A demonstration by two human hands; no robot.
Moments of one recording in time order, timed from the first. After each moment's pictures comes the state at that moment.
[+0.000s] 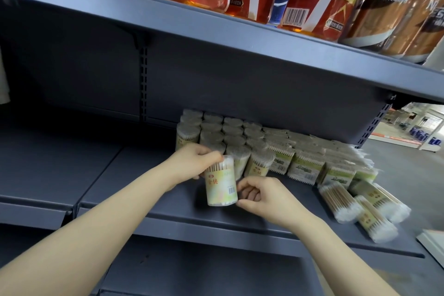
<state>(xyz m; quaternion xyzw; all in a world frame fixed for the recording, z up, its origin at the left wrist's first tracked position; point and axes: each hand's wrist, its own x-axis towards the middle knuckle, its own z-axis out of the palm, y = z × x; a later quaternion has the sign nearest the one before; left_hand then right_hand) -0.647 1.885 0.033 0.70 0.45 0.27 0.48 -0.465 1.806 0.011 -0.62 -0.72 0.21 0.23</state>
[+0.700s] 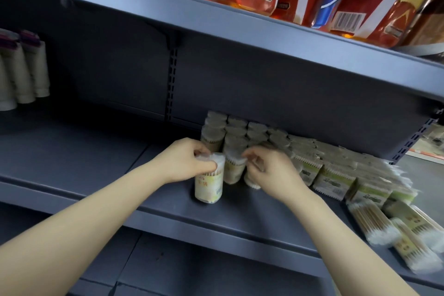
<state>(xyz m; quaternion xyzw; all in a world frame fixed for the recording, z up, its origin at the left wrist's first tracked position) -0.700 1.907 0.027 0.76 0.49 0.26 0.34 -0.503 1.858 0.040 -0.61 -0.75 0.02 0.25</state>
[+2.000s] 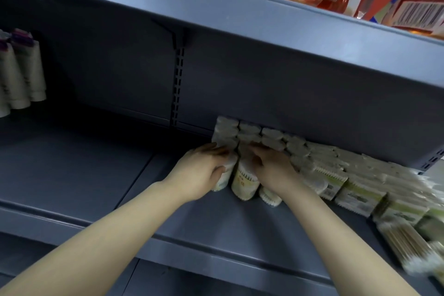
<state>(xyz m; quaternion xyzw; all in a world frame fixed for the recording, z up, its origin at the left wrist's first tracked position) -0.693 1.955 -0.008 0.88 0.41 0.20 0.10 -0.516 1.930 0.025 -0.68 -0.72 0.05 0.14</state>
